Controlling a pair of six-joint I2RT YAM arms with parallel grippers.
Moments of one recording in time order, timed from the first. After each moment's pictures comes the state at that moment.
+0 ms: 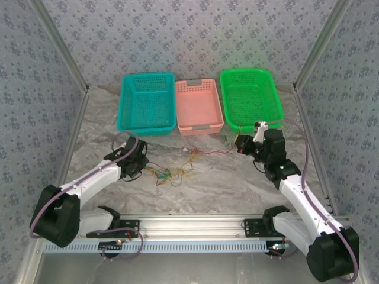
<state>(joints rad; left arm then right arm) -0.46 1.22 0.62 -0.50 -0.19 -1.14 0.24 0.90 0.59 -0.14 -0.31 0.58</state>
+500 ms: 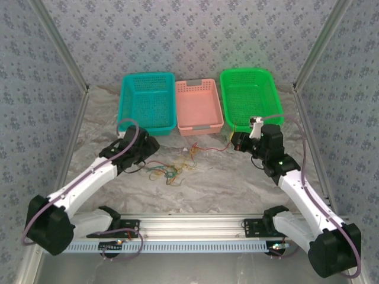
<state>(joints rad) -0.53 1.13 0.82 -0.55 -0.13 -1.04 0.29 0.94 0.67 -0.16 -0.34 0.58</state>
